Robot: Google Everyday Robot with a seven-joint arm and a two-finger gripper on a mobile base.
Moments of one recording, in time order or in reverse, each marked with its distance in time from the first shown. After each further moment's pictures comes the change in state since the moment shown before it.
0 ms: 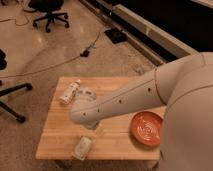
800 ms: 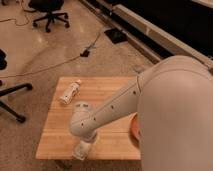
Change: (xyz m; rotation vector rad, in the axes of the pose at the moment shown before) arm 0.055 -0.020 0.057 0.062 0.103 -0.125
